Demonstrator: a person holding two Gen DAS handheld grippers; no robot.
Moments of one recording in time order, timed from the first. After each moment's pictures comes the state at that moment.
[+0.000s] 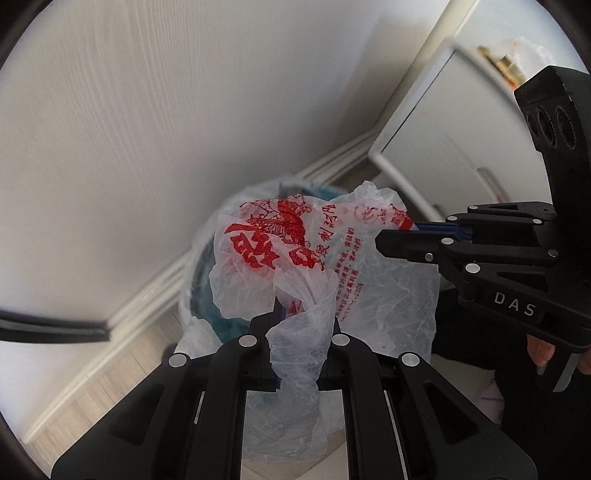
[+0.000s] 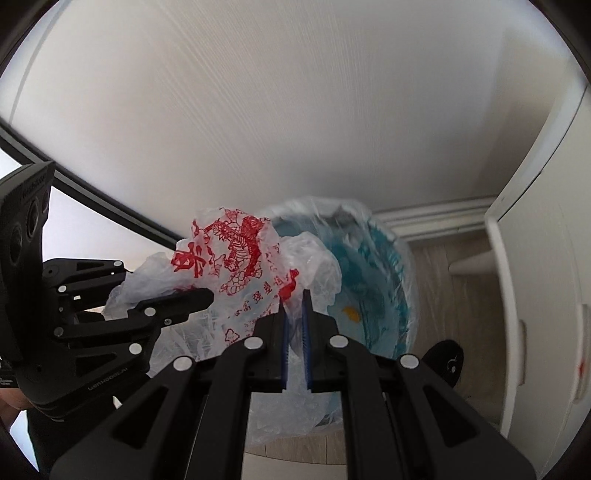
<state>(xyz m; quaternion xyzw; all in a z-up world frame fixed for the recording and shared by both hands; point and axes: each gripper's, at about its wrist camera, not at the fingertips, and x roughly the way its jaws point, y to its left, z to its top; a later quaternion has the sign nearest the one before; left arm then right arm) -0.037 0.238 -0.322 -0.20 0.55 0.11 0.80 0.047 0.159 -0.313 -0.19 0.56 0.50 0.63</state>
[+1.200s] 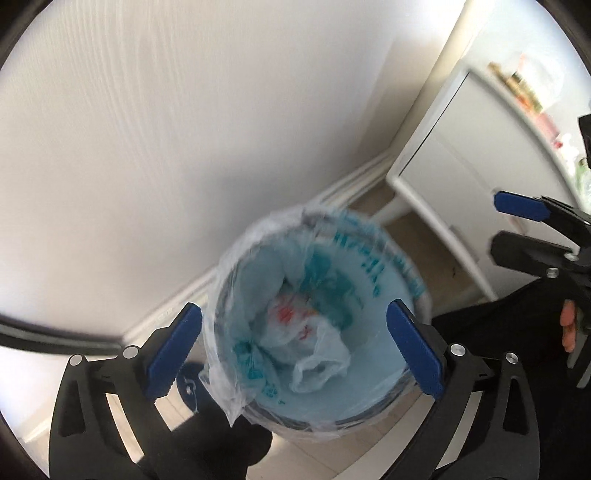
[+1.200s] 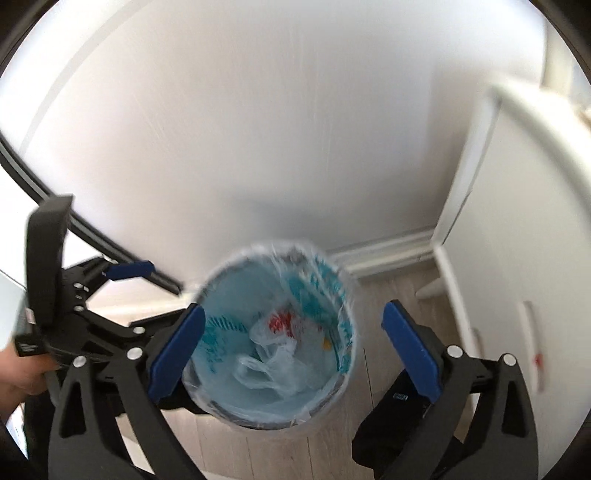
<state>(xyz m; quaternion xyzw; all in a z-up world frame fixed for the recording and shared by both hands) -0.052 0.242 -0.294 -0.17 0.50 0.15 0.83 0.062 0.096 -0.228 -0.14 0.48 0.49 0.71</state>
